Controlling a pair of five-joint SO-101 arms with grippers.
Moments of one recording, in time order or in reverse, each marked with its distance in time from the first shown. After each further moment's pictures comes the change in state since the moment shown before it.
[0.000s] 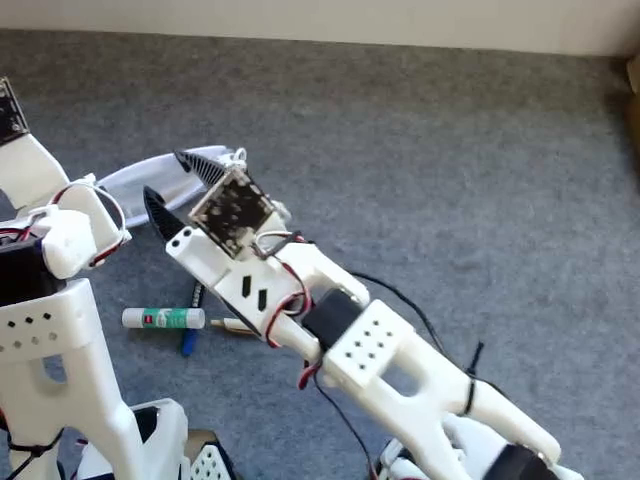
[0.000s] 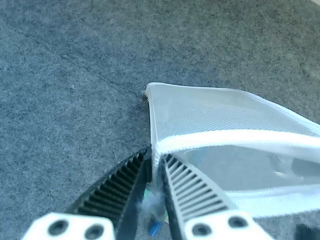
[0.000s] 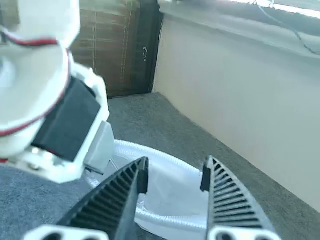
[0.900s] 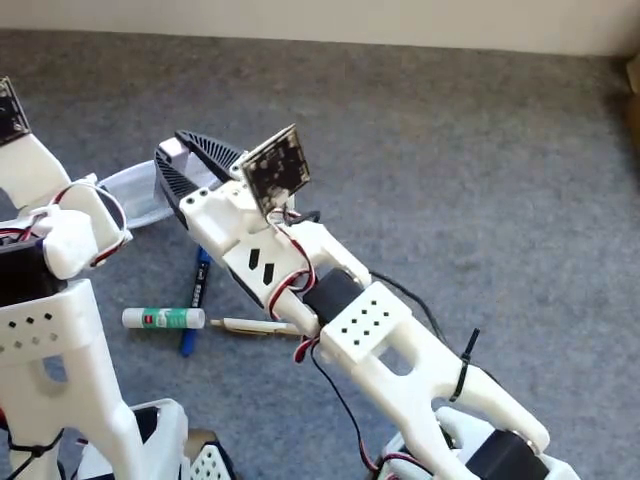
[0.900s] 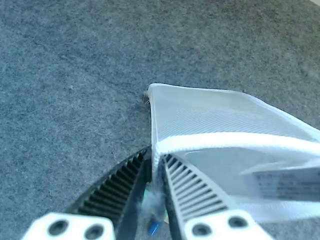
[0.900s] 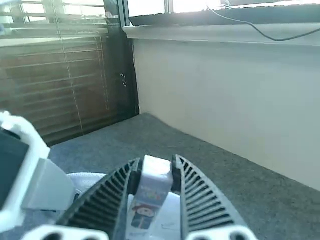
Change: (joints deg) left arm 0.0 -0.1 0.0 0.0 0.0; right arm 4.6 6.9 -1.7 -9.0 -9.1
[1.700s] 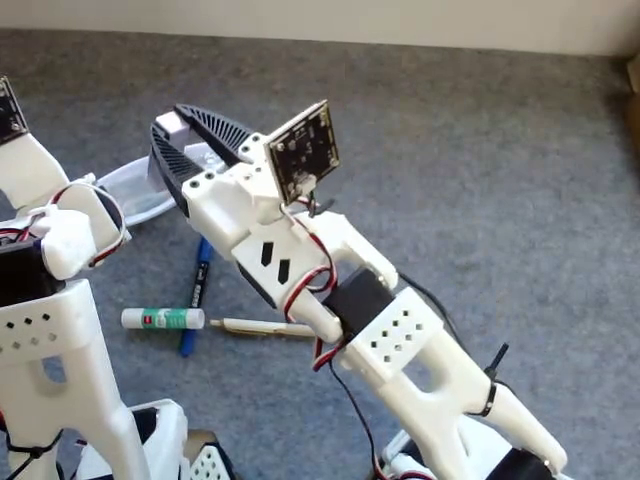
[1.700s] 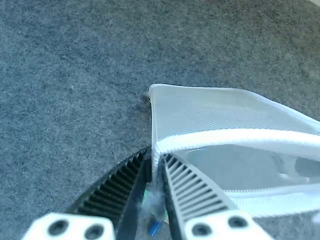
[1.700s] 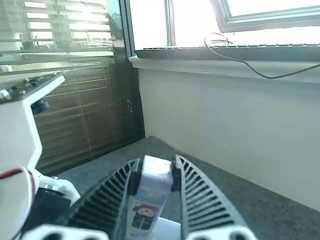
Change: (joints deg) left arm 0.0 0.0 0.0 0.0 0.0; right arm 0.2 -6.6 -9.7 12.6 -5.3
